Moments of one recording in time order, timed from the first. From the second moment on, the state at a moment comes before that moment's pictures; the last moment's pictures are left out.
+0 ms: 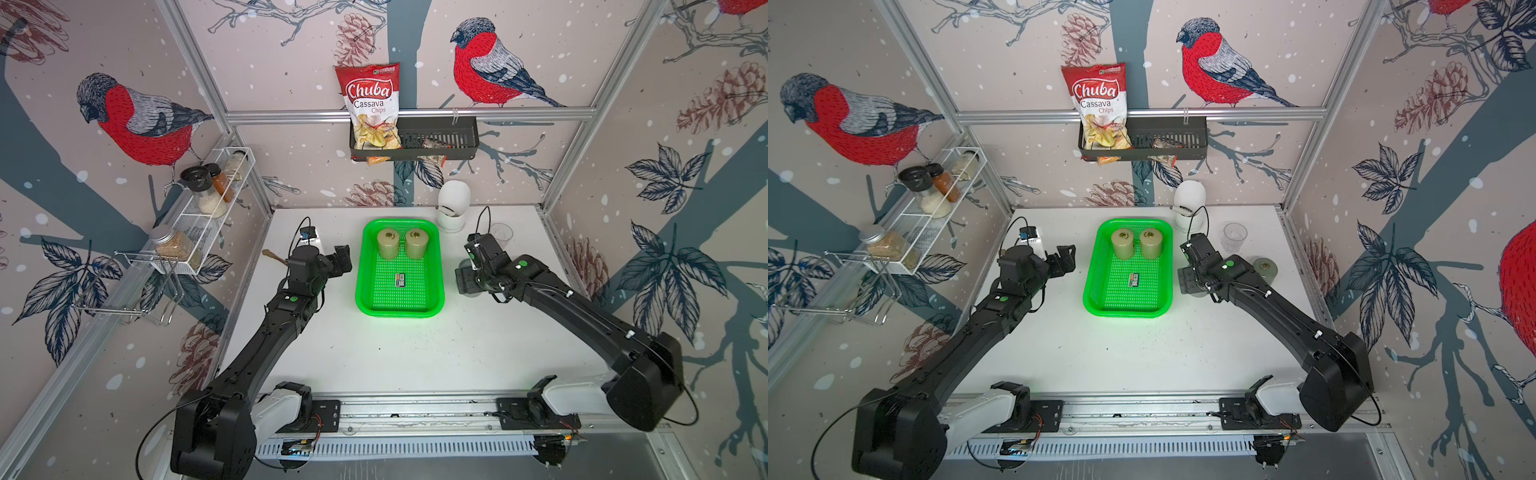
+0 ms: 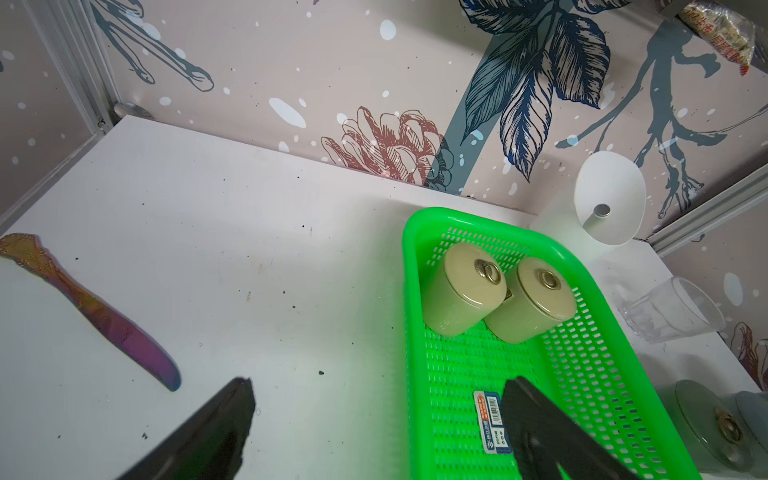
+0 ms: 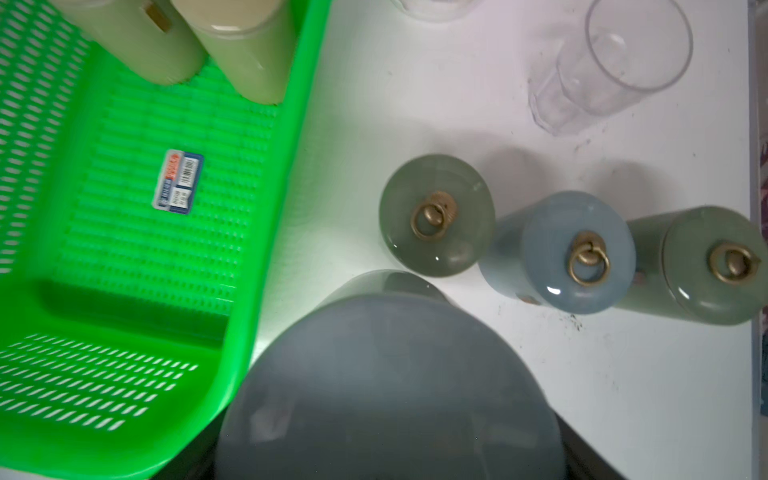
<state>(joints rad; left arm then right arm) -0.21 1.11 0.72 0.01 -0.03 -0.34 0.63 1.35 1.12 -0.83 0.25 0.31</state>
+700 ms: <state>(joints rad) -0.21 1.11 0.73 0.01 -0.03 -0.34 0.53 1.42 0.88 -0.56 0.17 0.32</state>
